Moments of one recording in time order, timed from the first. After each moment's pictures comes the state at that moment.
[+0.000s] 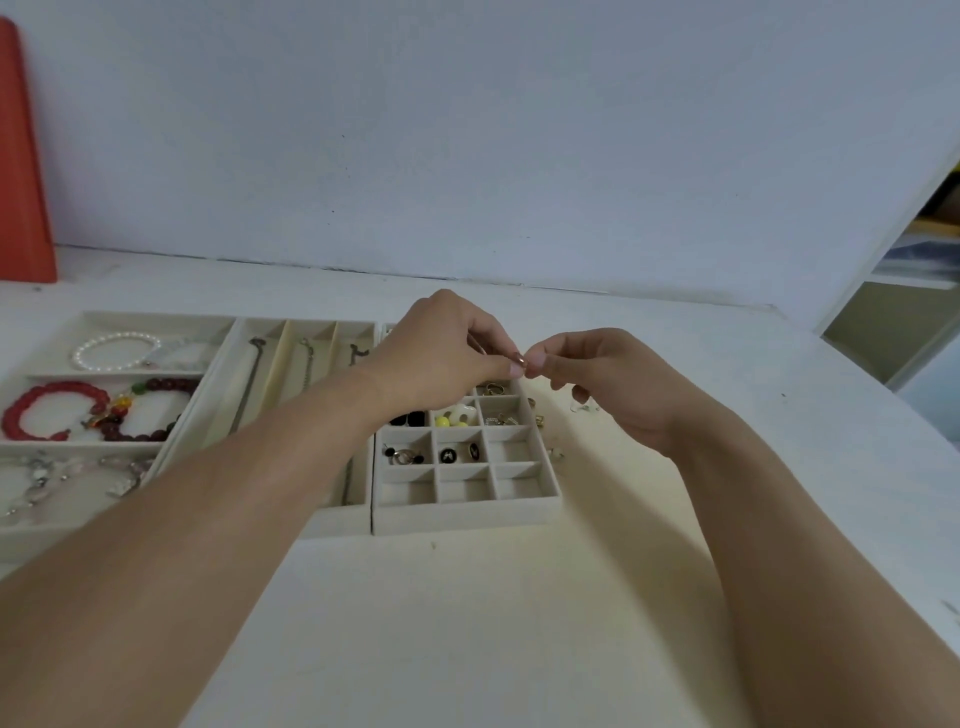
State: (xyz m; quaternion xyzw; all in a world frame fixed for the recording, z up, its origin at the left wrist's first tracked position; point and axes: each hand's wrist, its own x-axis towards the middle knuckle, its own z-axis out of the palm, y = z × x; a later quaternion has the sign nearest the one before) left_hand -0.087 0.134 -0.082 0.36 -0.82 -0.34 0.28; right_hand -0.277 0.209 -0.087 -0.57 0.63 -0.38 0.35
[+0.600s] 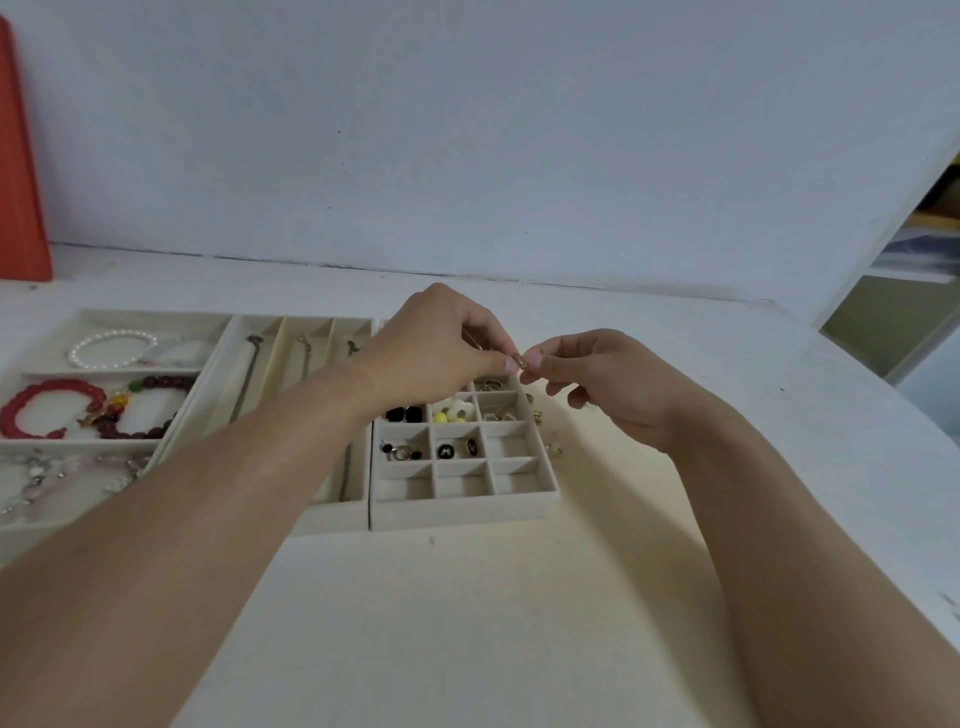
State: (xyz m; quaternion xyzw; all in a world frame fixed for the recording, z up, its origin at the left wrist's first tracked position) left_hand -0.084 0.130 -0.084 0.35 -0.83 -0.33 0.28; right_hand -0.276 0.208 -0.089 -0.55 0.64 -0.38 0.38
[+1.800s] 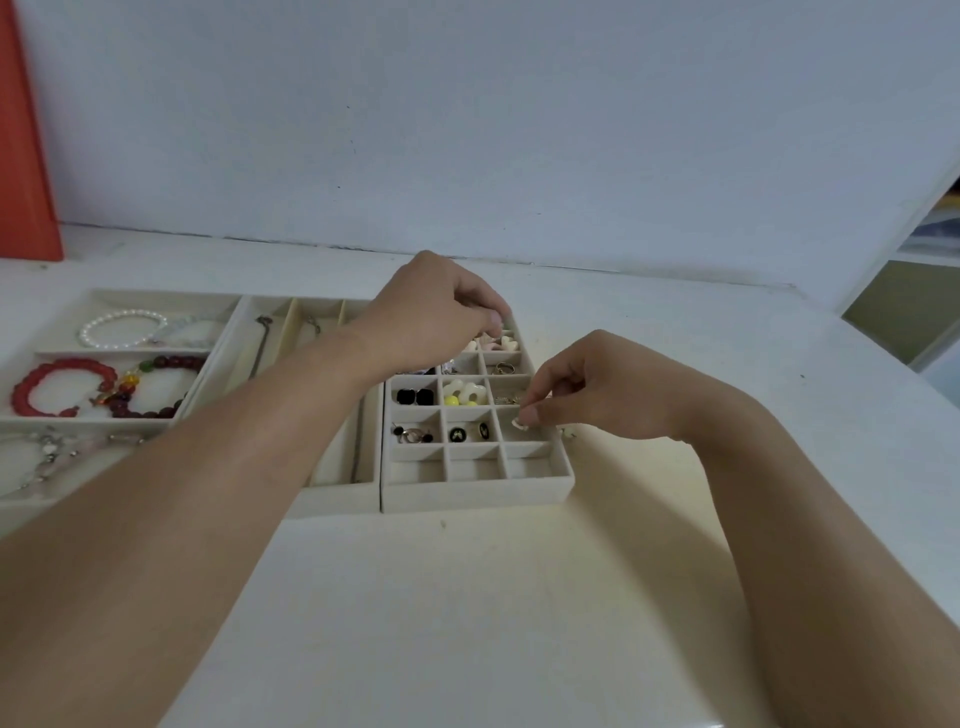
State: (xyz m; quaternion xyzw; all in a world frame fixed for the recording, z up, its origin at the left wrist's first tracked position) left_hand -0.077 0.123 -0.077 0.40 -0.80 -0.34 0.29; right_hand -0.260 0.222 -0.077 -0.68 0.66 -0.17 0.27
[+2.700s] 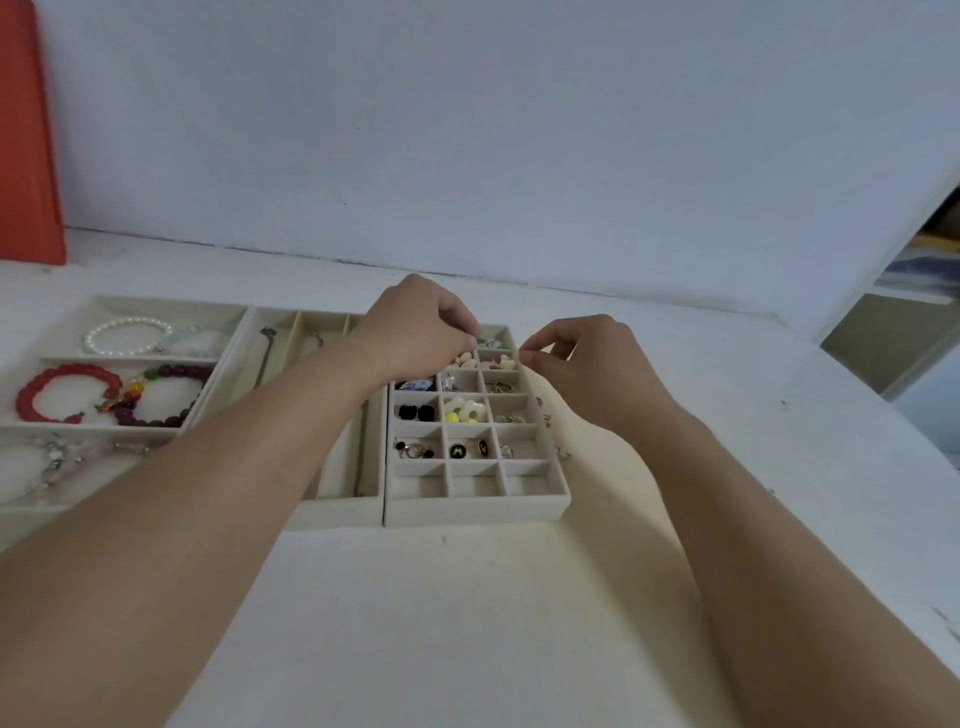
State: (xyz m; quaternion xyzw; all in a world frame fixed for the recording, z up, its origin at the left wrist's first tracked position) left_hand -0.070 0.109 -0.084 0.46 -0.78 -0.33 0.28; right_hand -0.258 0.189 -0.092 -0.62 0.72 -0.31 0.08
